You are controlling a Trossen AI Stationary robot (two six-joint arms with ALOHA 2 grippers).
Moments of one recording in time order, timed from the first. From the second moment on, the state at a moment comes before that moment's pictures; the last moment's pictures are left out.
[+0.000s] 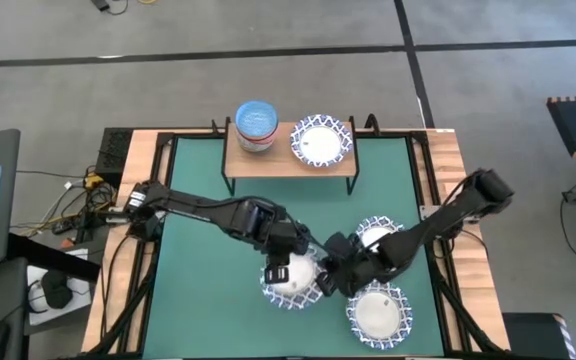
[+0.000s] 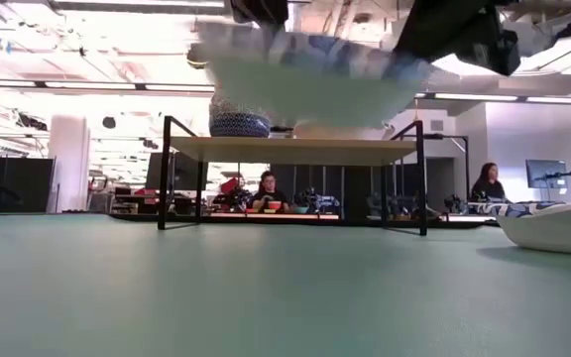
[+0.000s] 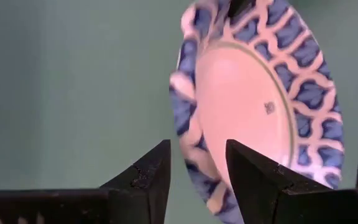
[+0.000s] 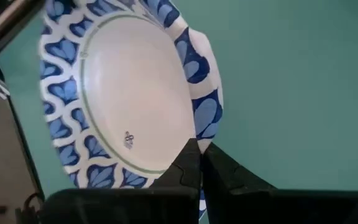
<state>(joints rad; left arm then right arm) -0.23 1.96 2.01 -1.18 -0.08 -0.29 0.53 1.59 1.19 -0.56 0.50 1.17</state>
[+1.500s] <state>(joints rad) 0.61 2.01 2.24 -0.78 0.11 -0.30 0.36 1.19 1.19 -0.81 0.58 0.91</state>
